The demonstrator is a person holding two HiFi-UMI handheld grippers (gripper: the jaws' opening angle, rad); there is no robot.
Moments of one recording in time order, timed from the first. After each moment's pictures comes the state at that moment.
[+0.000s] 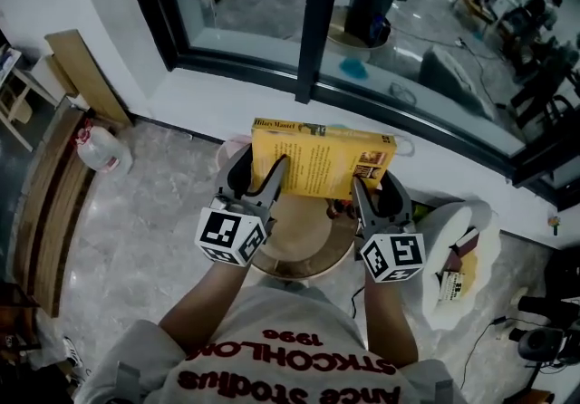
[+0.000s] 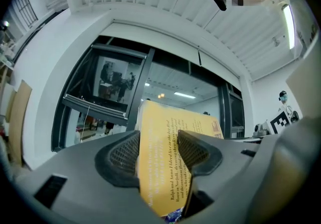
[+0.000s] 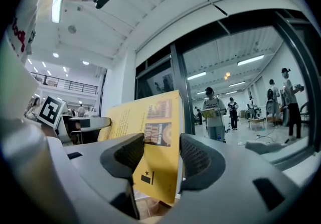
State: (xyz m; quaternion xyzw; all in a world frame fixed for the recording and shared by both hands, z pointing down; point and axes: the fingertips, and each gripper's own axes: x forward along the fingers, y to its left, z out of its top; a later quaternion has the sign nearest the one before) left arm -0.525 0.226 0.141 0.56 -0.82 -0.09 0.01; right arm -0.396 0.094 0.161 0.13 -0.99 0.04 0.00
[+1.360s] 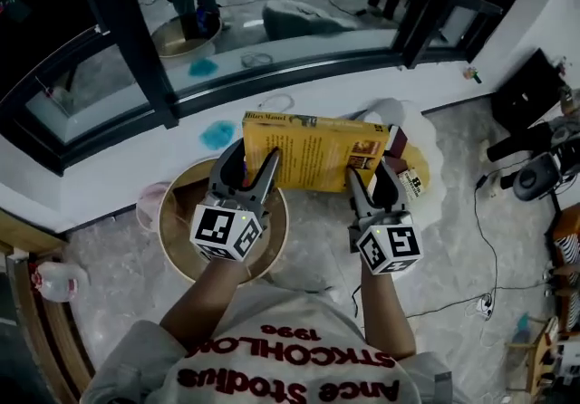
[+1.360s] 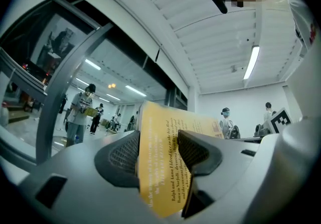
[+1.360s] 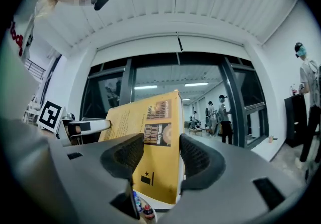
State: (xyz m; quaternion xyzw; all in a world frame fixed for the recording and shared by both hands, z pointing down) left arm -0.316 0.074 0.127 0.79 -0.60 -0.11 0.02; right arm -0.132 0.046 0.143 0.44 -0.90 0.03 -0.03
